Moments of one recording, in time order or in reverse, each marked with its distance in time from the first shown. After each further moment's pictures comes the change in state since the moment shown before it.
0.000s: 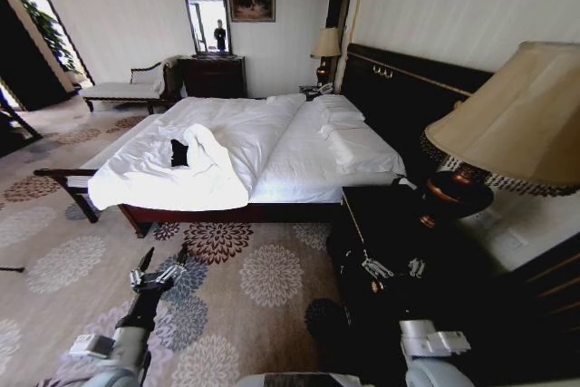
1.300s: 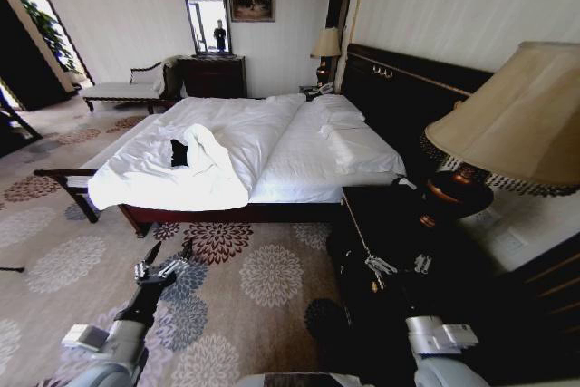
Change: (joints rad) left arm 0.032 0.008 -0.038 -0.104 -0.055 0.115 0.018; right arm -0.017 -0.006 0.020 0.106 -0.040 -0.125 0.071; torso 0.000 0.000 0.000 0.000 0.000
